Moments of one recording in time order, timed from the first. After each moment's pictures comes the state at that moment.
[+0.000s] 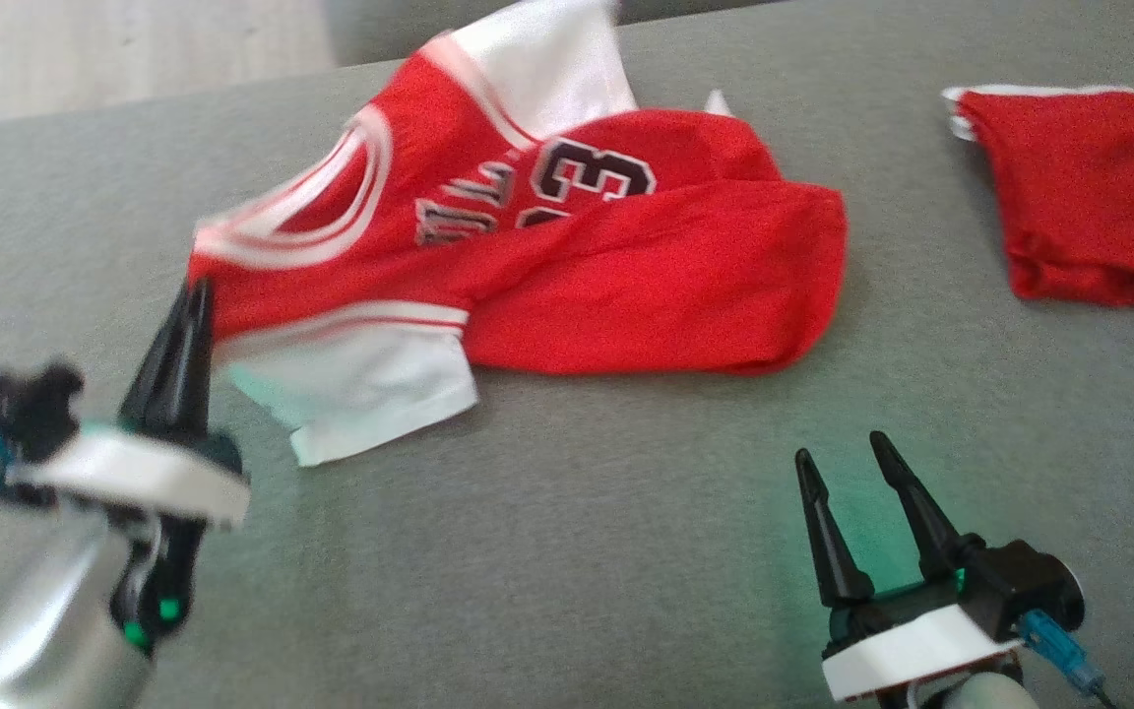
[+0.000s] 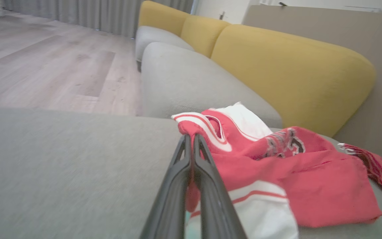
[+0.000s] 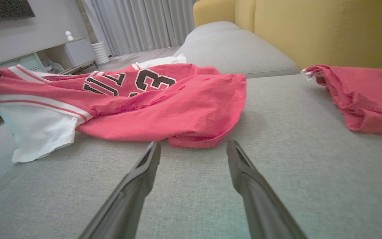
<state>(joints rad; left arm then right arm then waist) -0.45 0.52 -0.61 0.36 -0.94 -0.08 -0.25 0.07 -0.04 0.19 0.16 0.13 0.12 -0.26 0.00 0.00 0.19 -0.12</state>
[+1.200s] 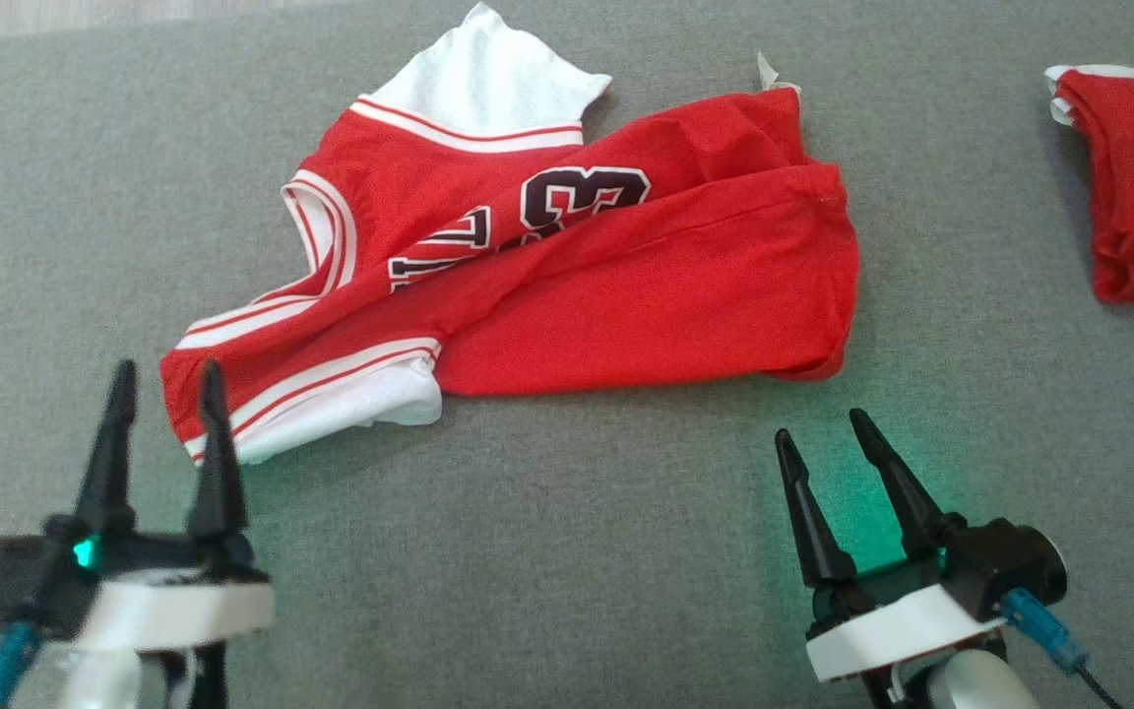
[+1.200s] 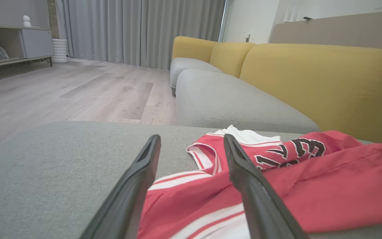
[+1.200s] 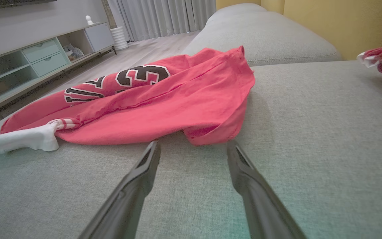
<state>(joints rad) -0.06 0.20 -0.05 0.08 -0.36 -0.13 -0.26 0.03 -0.05 0.22 0.17 0.12 0.12 -0.26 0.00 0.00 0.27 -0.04</state>
